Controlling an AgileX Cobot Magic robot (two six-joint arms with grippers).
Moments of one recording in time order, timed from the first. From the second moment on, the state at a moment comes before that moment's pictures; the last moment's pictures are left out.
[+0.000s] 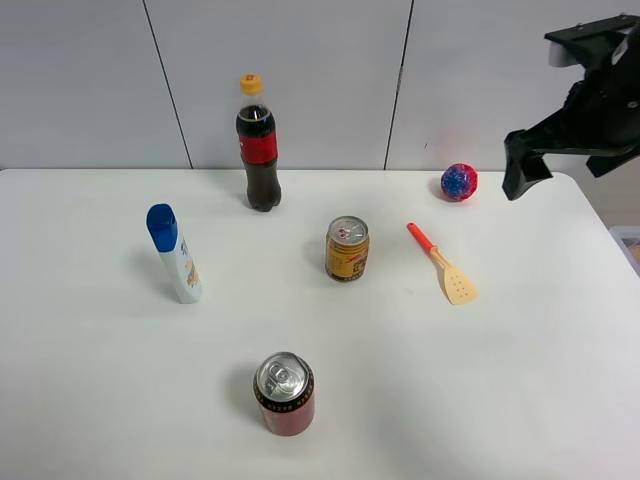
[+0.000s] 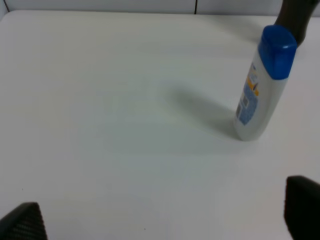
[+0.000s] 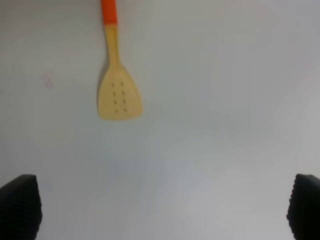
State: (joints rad) left arm 0.15 -0.01 -0.51 -0.08 1.05 0.02; right arm 0.17 1.51 -1.37 -0.05 1.20 -0.11
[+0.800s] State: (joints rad) left arm 0.15 -0.01 -0.51 -0.08 1.05 0.02; right arm -0.03 0.93 -1.20 -0.10 1.22 -0.10
